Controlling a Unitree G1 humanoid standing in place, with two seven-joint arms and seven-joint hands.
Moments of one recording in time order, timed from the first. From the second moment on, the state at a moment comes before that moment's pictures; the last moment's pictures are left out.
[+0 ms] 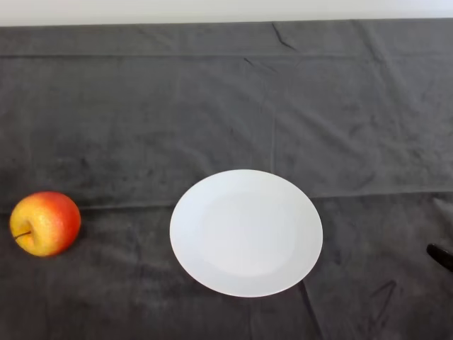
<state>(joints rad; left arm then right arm) -0.65 0.55 0.25 1.12 0.06 -0.31 0.64 -0.01 -0.36 0.06 0.27 0.58 -0.15 -0.63</state>
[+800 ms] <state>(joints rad) -0.62 0.35 0.06 0.70 0.12 -0.20 0.54 -0.01 -0.36 0.06 0.26 0.57 -0.16 -0.63</state>
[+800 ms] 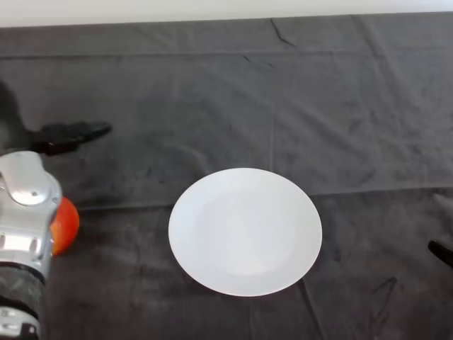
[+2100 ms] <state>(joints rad) -0.40 0.52 -0.26 0.21 0.52 0.28 0.06 -0.01 -0.36 0.04 0.26 0.56 -0.15 -0.61</state>
